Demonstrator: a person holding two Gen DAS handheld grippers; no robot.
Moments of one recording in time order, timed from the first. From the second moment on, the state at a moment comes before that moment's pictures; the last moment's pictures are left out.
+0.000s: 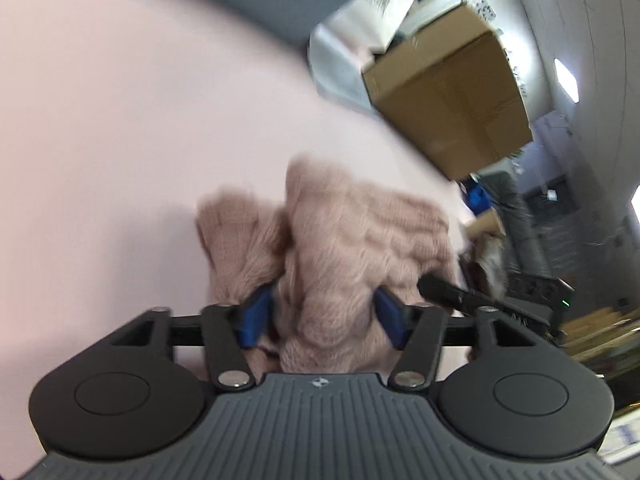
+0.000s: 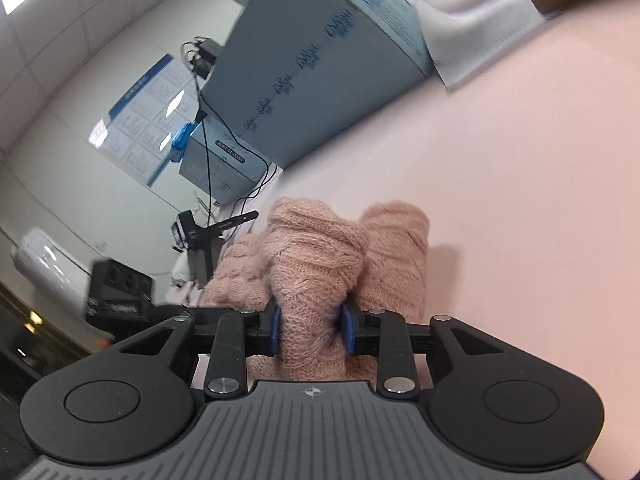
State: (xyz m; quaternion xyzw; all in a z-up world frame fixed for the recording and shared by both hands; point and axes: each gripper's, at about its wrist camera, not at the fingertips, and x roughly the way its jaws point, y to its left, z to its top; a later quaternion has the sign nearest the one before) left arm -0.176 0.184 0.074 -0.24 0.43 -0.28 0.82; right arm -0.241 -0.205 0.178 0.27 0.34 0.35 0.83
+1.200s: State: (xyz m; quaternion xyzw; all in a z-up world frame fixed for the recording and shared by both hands) left arm -0.179 0.062 0.057 0.08 0.30 -0.09 0.95; right arm -0.292 -0.154 0.227 0.06 0.07 0.23 0.97
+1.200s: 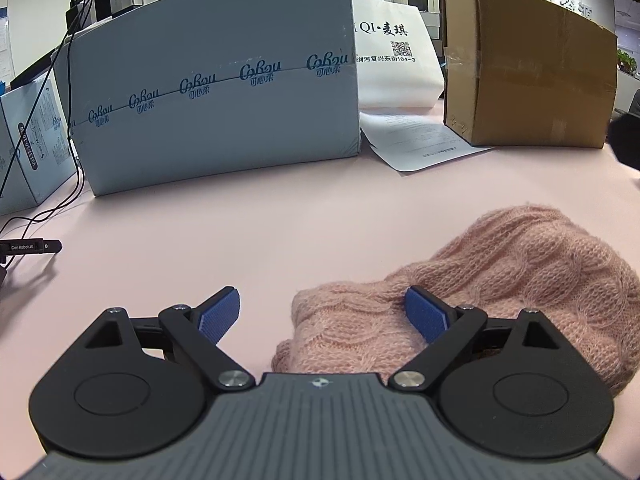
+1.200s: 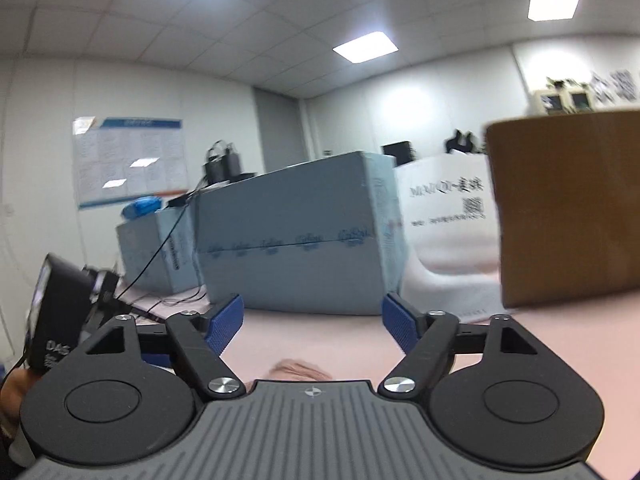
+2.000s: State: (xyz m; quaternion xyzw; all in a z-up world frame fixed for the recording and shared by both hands) left arm -0.166 0.096 0.036 0.00 0.34 -0.13 0.93; right arm -0.216 -0.166 0.151 0.18 0.31 0.22 0.91
